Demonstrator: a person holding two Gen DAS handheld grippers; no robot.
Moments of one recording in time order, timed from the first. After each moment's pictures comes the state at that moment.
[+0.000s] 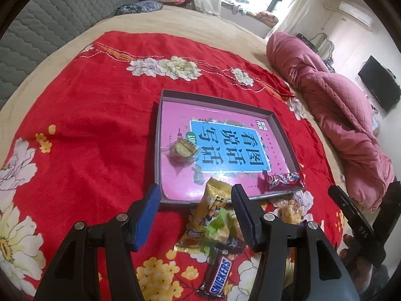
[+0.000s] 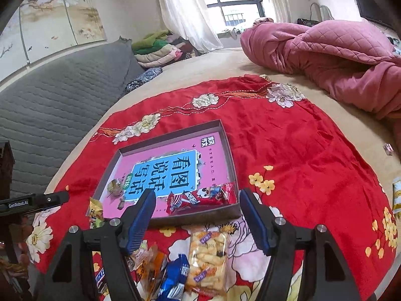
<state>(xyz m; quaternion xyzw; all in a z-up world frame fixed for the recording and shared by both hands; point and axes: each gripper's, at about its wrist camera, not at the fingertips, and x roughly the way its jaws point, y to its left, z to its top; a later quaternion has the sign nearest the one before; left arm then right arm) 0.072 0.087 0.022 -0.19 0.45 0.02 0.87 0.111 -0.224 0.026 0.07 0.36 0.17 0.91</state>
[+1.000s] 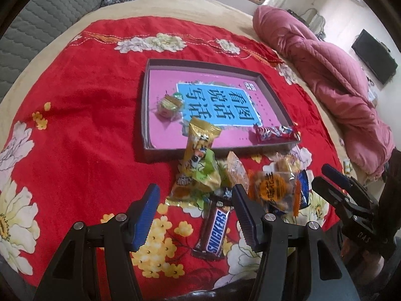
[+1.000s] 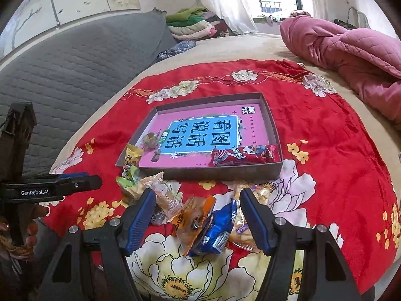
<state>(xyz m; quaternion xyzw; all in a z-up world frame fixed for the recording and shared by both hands) 0.034 0.053 0.007 -0.15 0.50 -0.01 0.85 0.060 -0.183 0.018 0.00 0.41 0.25 0.88</state>
